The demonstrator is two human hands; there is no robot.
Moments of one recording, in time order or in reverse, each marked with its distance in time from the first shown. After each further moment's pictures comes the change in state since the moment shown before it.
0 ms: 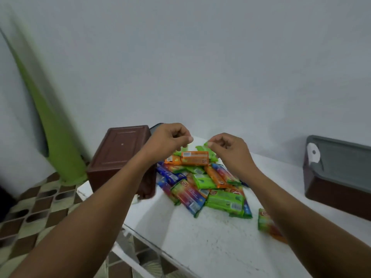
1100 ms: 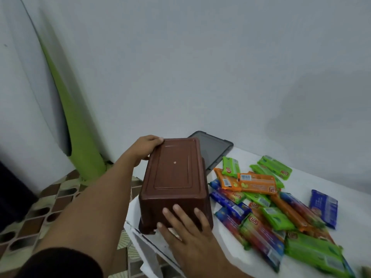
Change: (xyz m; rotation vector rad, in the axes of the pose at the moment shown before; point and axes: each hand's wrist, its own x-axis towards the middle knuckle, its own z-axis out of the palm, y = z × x) left_hand 0.046 -0.228 -0.209 -0.070 0.105 -0.611; right_hand -0.075 0.011 0.281 -0.870 -0.214 -0.821
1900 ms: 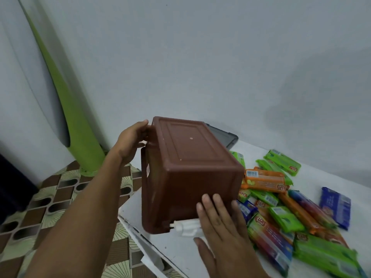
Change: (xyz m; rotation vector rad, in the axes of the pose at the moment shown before) left_hand -0.001 -0.015 -0.019 -0.408 -0.010 0.106; right_hand -0.013 0.035 -0.029 -0.072 0.099 0.222
